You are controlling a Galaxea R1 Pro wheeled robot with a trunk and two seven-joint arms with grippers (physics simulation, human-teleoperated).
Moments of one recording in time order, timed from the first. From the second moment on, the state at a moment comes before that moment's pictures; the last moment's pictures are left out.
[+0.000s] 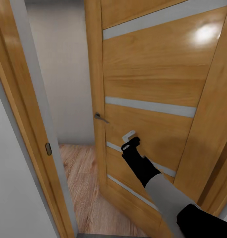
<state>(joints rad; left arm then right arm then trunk) 0.00 0.01 -0.01 -0.02 0.00 0.00 0.01 -0.91 0.17 0.46 -0.81 0.25 0.71 -0.28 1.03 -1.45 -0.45</state>
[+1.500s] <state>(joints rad) 0.00 0.01 -0.01 -0.02 0.00 0.00 0.01 -1.24 0.17 0.46 -0.42 0.04 0.78 -0.52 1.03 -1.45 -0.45</state>
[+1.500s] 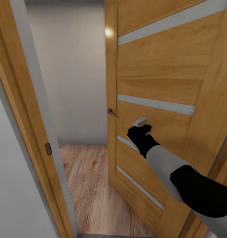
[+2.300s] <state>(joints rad) 0.00 0.01 -0.01 -0.02 0.00 0.00 0.01 -1.13 0.17 0.46 -0.64 -0.13 0.68 -0.28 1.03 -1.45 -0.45</state>
